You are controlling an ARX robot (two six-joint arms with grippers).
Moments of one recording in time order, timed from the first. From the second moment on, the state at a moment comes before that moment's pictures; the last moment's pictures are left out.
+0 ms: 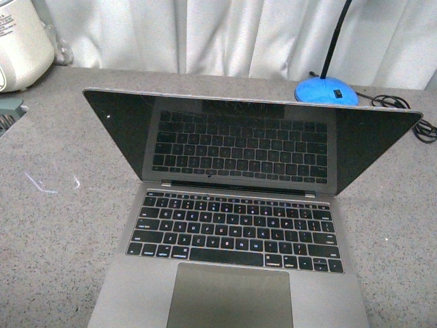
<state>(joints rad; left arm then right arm) 0.00 0.00 0.02 0.00 0.00 0.00 0.00 0.00 0.00 0.00 0.00 -0.01</state>
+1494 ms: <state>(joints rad) -0.25 0.93 0.03 1.08 -0.23 -0.03 -0.05 0.70 0.17 0.25 -0.27 -0.06</state>
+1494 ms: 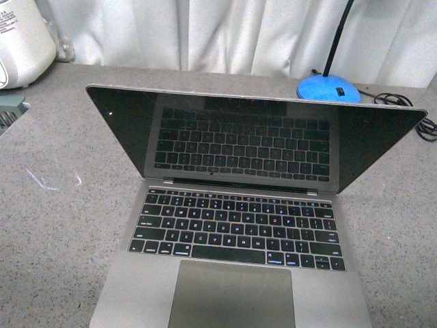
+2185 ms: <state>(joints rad) -0.20 1.36 0.49 0.78 0.00 0.10 0.10 1.33 0.62 0.29 -0.37 -0.35</state>
